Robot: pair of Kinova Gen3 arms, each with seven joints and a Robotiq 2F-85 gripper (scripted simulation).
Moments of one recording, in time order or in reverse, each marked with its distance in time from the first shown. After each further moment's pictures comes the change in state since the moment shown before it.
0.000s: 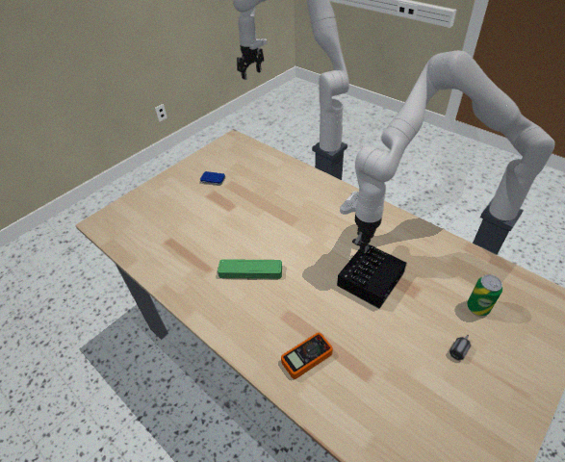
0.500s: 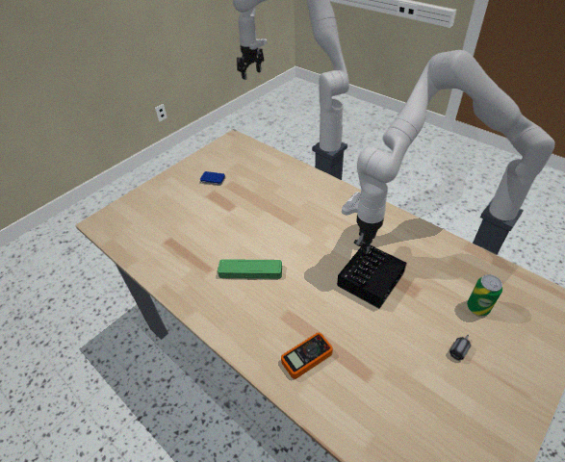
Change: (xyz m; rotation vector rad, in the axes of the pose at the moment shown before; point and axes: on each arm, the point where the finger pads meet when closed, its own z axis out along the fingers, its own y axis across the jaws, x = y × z) left arm -0.006 0.000 0.000 0.000 0.000 0.000; right arm 0.000 0.000 0.000 0.000 0.000 0.000
